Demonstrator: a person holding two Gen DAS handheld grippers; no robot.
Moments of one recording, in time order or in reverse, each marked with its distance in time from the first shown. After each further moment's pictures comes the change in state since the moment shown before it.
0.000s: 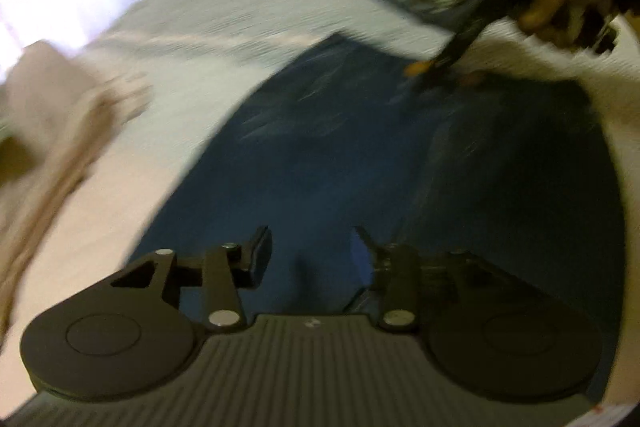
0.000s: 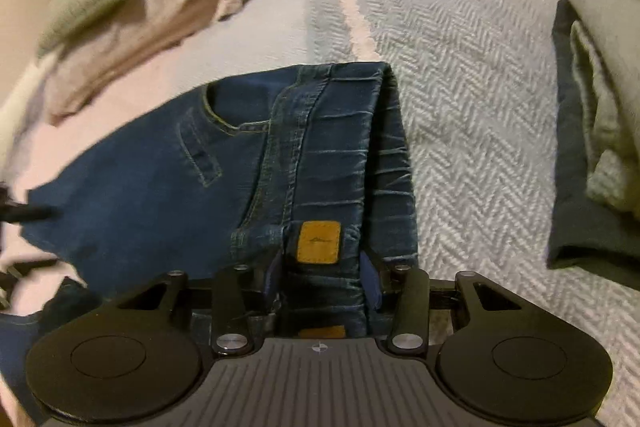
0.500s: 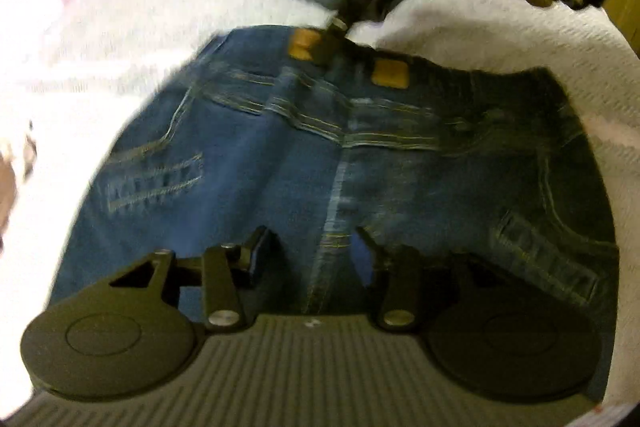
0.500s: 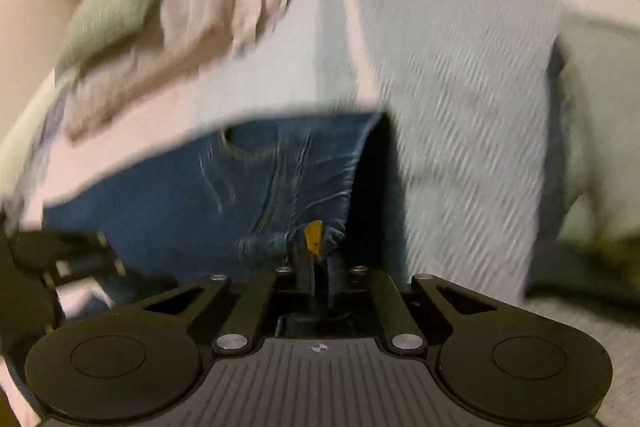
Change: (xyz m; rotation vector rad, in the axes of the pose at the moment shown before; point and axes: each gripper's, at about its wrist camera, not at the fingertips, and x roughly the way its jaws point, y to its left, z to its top) left arm 0.073 -0.060 0.045 0.128 0.025 -0.114; right arm -0.036 -0.004 0.024 -0.010 -0.091 0.011
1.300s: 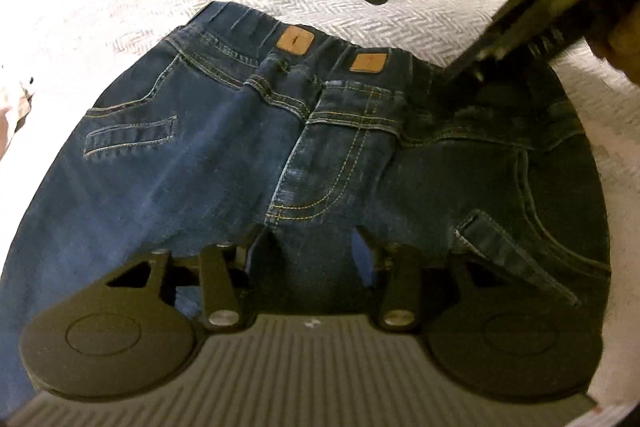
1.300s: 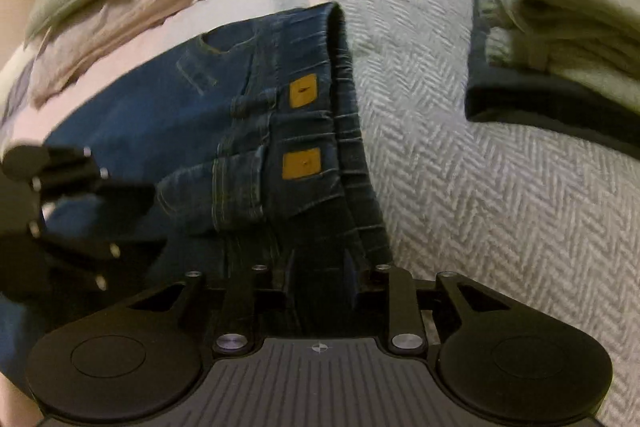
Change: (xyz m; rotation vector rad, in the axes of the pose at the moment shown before) left arm 0.015 -0.031 -0.016 -0.137 0.036 0.020; right arm -0.019 0.008 -0.114 -0.009 0.073 -0.162
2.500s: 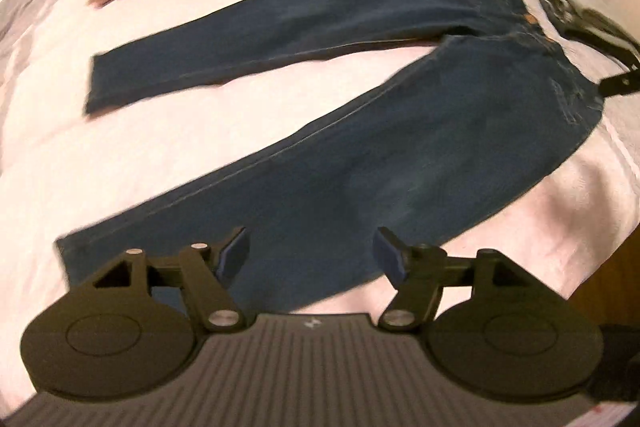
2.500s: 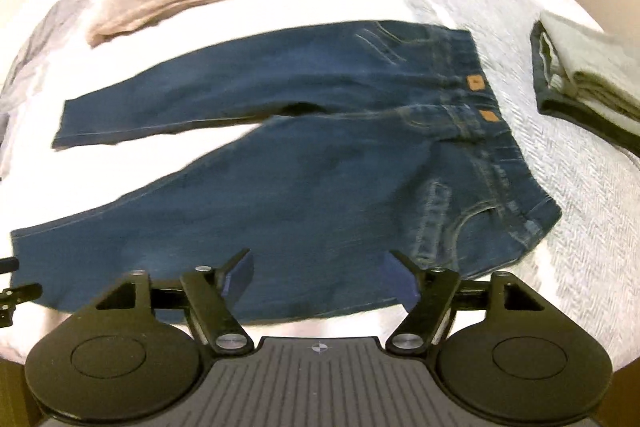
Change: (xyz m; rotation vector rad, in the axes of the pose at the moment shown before) left arm -0.324 0.015 -0.337 -0.782 0.118 0.286; right arm -0.115 0.292 -0.069 -0.055 0.062 -0.127
